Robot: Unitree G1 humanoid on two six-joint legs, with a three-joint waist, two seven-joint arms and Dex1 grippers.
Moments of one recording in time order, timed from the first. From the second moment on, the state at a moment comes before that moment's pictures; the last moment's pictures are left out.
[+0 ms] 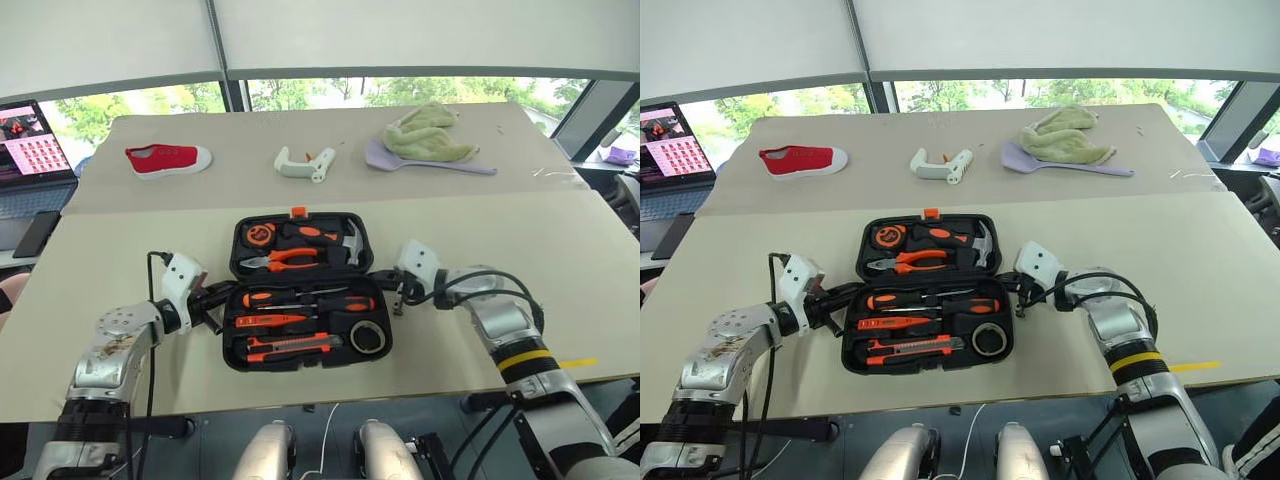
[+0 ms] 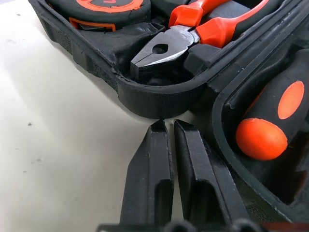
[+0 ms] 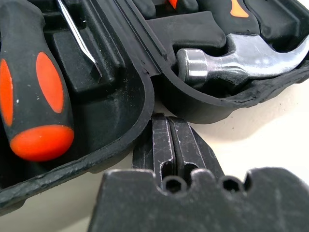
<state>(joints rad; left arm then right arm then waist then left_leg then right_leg) -0.21 0.60 0.05 0.07 -0.33 0.33 -0.86 -0.50 -0.55 0.18 0.30 0.08 0.03 1.01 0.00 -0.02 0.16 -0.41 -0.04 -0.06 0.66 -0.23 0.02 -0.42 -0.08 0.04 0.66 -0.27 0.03</state>
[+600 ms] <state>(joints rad) -0.25 0.68 0.07 -0.12 -0.43 0.78 -0.83 -0.35 -0.75 0.01 0.03 0.27 0.49 1.05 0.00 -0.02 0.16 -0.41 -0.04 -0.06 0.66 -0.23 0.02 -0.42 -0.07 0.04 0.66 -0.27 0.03</state>
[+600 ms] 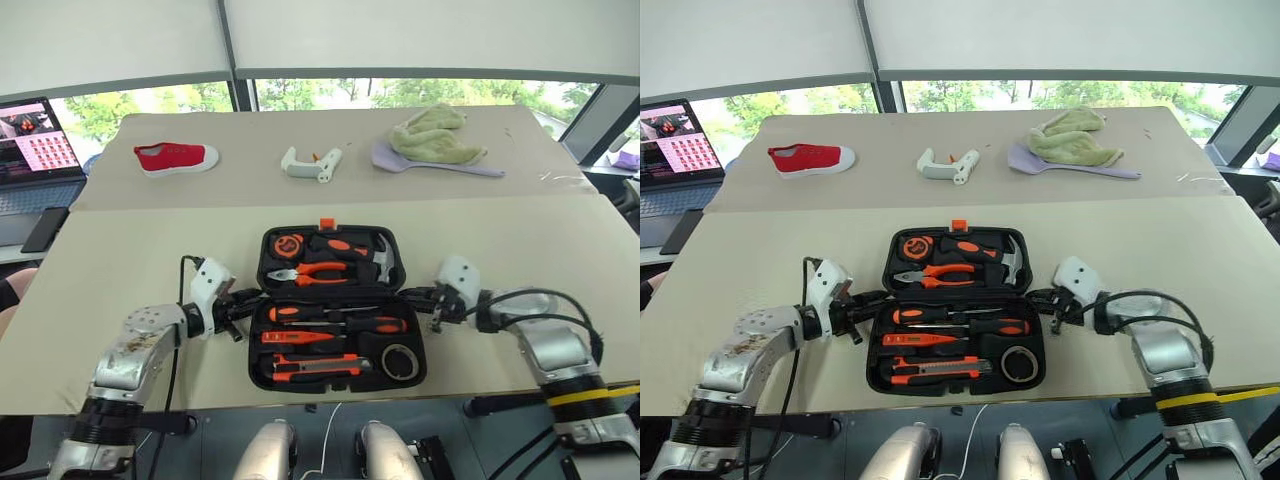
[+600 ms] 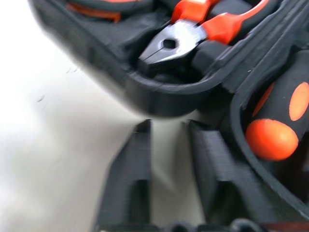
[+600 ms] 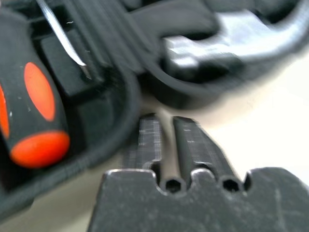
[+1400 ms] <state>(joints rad) -0.73 0.63 0.05 0.19 -0.51 1.29 -0.64 -0.98 -0.63 0.25 0.45 0.23 1.12 0.93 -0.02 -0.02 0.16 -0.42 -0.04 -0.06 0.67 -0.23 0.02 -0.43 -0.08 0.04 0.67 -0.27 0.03</state>
